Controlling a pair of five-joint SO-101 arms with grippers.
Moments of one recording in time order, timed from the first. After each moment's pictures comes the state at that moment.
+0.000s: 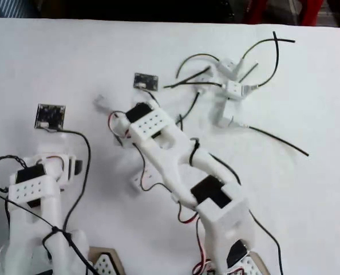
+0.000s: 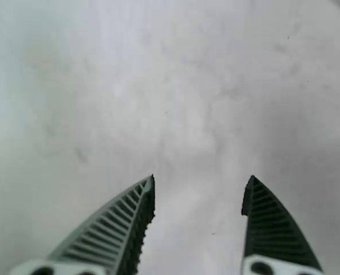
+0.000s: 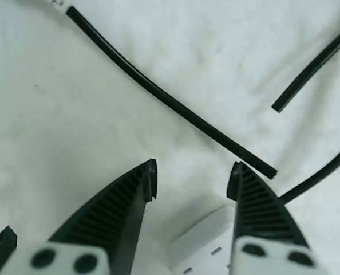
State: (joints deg) left arm -24.8 -37.8 67.3 43.6 -20.2; right arm -40.5 24.0 -6.4 67.8 -41.6
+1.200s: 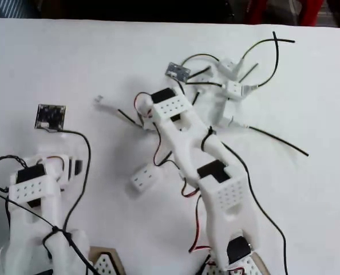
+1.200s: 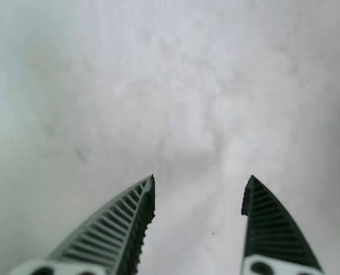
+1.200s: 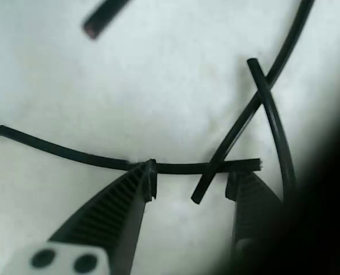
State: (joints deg) left arm -24.8 -37.8 67.3 43.6 -20.3; right arm -29.6 35.1 -15.0 65.2 -44.7
